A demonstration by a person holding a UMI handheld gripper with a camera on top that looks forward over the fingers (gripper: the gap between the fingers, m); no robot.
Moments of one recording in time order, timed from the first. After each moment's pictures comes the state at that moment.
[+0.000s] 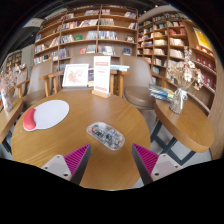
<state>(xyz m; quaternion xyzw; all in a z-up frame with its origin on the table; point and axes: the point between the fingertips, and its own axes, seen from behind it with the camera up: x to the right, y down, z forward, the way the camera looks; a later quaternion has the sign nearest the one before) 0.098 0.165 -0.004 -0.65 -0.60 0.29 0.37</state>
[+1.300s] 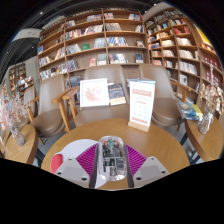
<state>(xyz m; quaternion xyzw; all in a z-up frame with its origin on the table) -0.060 0.010 0.095 -0.64 -0.58 0.37 0.33</state>
